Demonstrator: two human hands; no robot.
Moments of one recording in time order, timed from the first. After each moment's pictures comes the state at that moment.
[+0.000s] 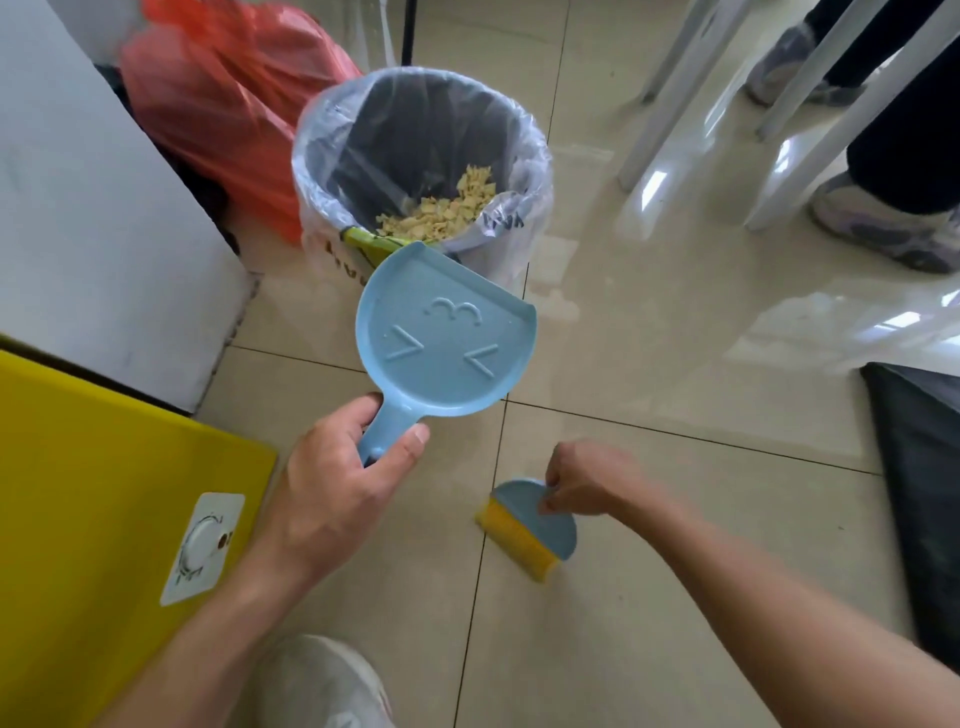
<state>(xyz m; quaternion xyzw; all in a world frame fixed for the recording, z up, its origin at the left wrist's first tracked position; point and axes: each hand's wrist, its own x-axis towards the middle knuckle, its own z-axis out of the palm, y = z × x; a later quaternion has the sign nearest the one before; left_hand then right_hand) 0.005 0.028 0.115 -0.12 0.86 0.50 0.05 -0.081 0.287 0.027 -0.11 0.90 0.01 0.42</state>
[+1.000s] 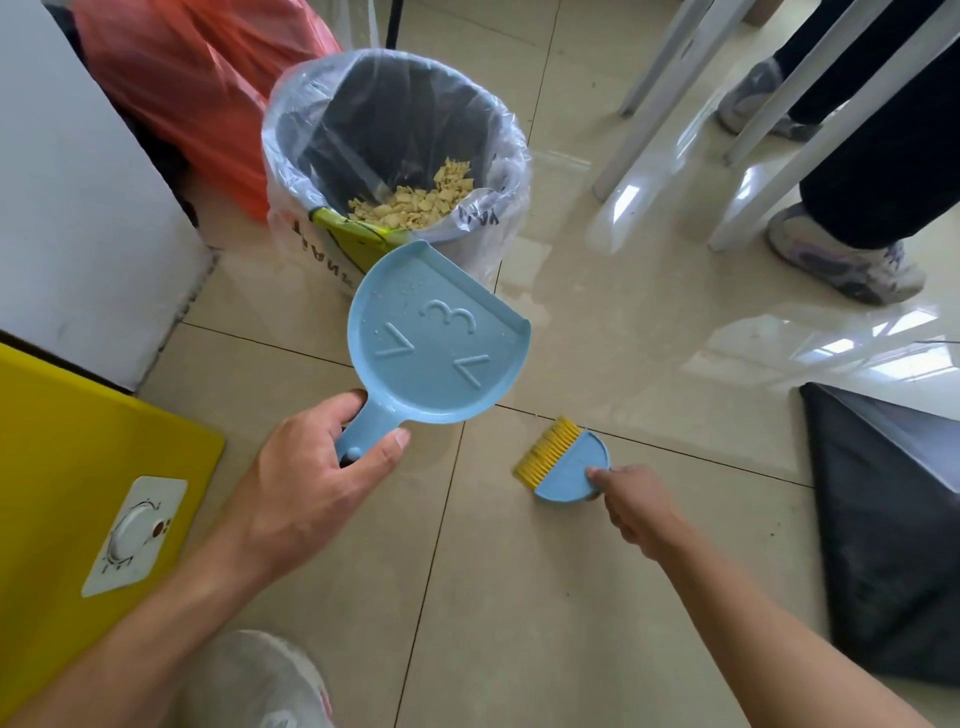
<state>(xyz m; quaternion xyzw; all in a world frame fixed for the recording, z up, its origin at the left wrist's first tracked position) 0.006 0.038 0.110 -0.08 0.85 0.51 0.06 -0.058 0.389 0.008 0.34 0.80 -0.38 0.31</state>
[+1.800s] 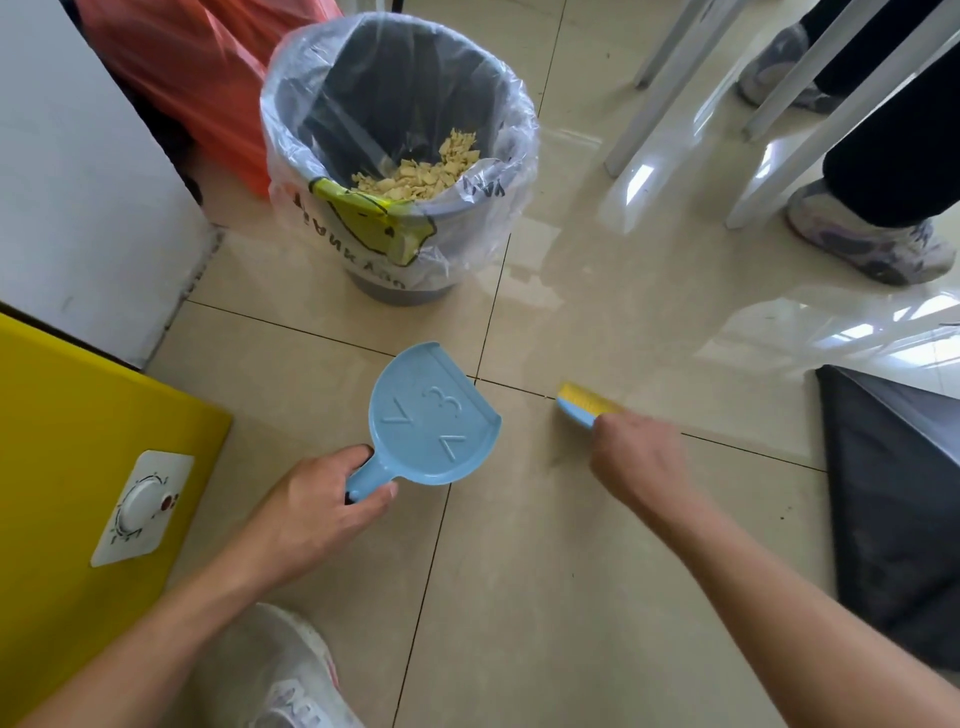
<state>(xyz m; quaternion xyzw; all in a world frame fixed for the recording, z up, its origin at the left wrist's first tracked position) 0.040 0.029 0.023 -0.06 0.88 0.44 0.19 -0.074 0.368 0.026 -0.09 0.97 0.14 0.19</state>
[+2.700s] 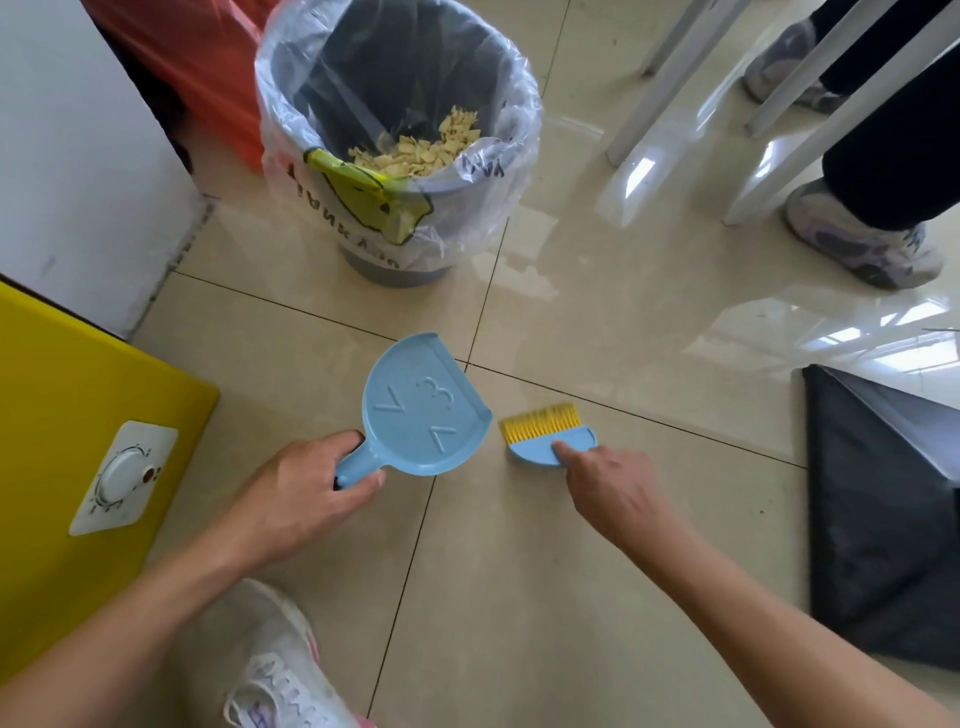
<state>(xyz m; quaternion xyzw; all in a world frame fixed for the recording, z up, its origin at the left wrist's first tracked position) 0.045 0.031 0.022 -0.06 0.88 0.42 0.20 -0.034 0.379 0.019 -0.24 0.95 0.14 0.14</state>
